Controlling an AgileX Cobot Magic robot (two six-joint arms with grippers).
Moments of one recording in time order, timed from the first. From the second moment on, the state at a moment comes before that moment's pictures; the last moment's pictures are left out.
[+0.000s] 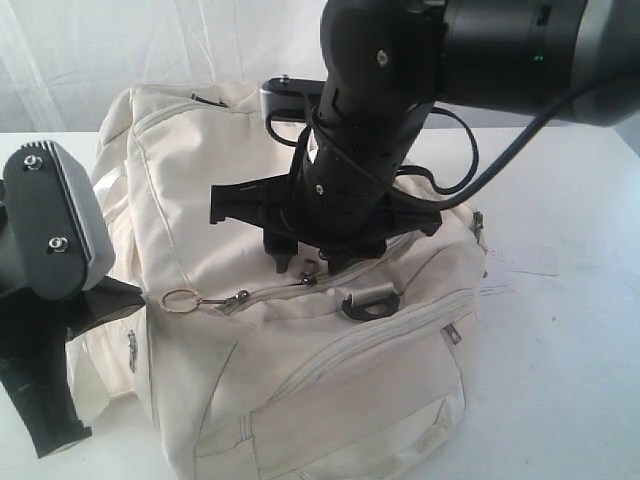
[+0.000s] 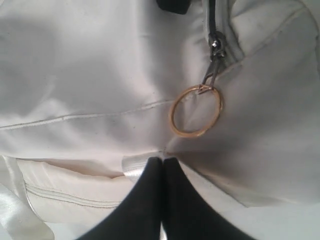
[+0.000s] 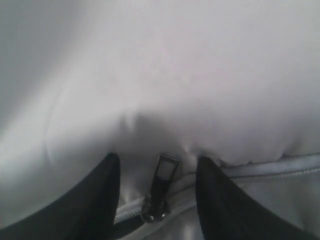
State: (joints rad) left arm -0.79 0.92 -0.61 0.23 0.44 0.32; right arm 0.94 1.69 -1.43 -0.04 0.99 0.71
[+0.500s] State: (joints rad) left arm -0.79 0.92 -0.61 0.23 0.45 0.32; right arm 0.94 1.72 -1.43 -0.02 0.99 0.71
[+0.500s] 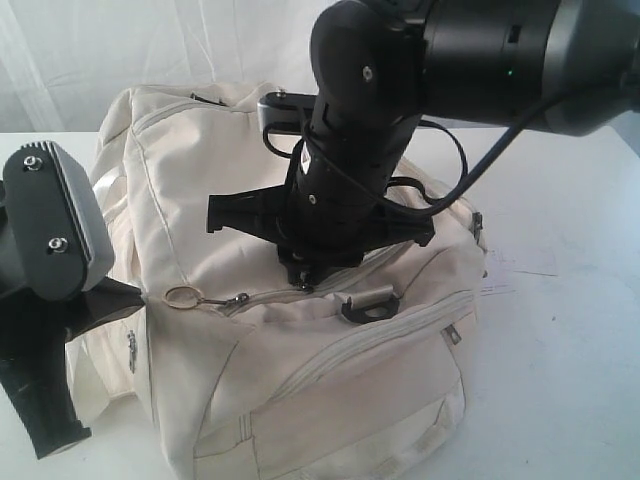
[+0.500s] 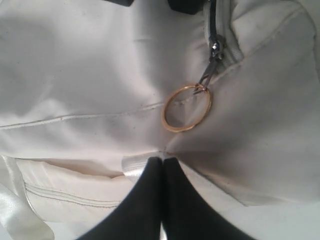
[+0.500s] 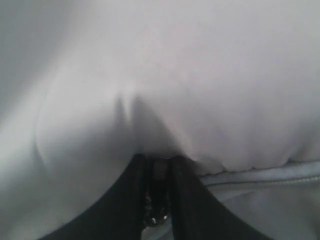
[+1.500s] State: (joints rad) left arm -0.79 0.92 -0.61 0.23 0.45 0.32; right arm 0.93 1.64 -1.43 -0.23 1.03 0.69
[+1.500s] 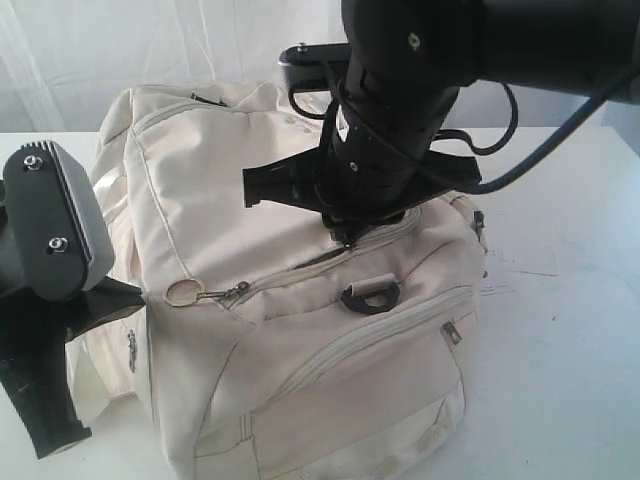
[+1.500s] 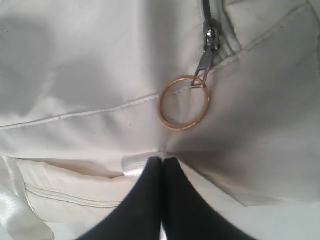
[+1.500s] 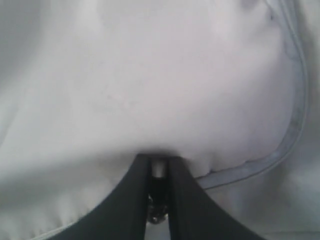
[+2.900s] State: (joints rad) left arm -0.79 0.86 -0.61 0.23 0.45 0.32; right arm 0.75 1.64 -1.43 -0.37 0.92 0.57
